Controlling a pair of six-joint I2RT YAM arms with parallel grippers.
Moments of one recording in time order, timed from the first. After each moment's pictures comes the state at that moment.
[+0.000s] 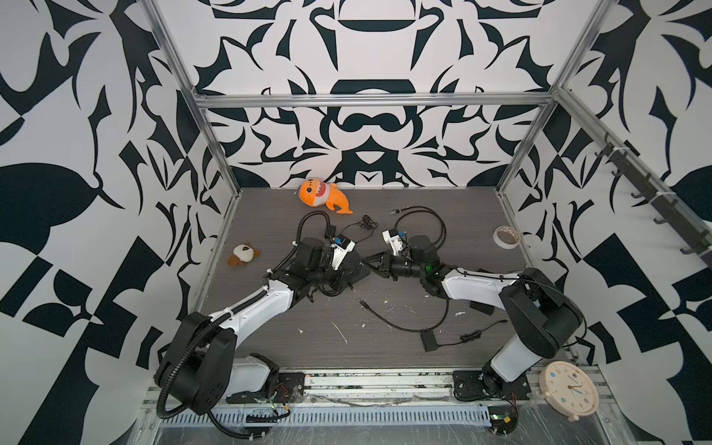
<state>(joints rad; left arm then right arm) -0.51 1.31 0.68 -0.01 0.54 -0.05 0.62 1.64 0.77 0.50 -0.64 1.09</state>
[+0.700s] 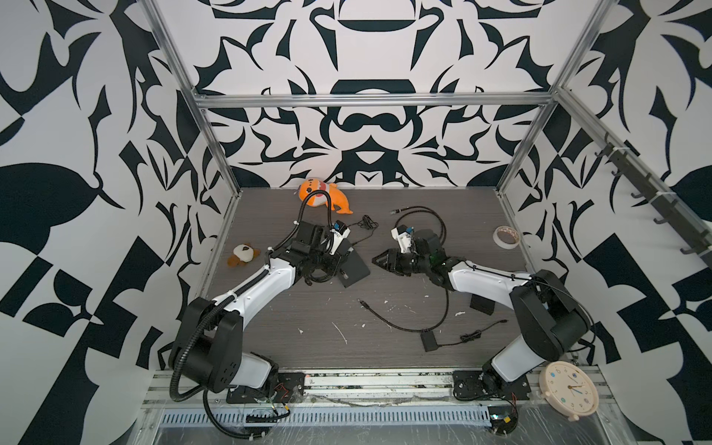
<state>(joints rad) -0.43 1.44 0.93 -0.34 0.35 0.13 0.53 1.60 0.87 0.11 -0.53 0.75</state>
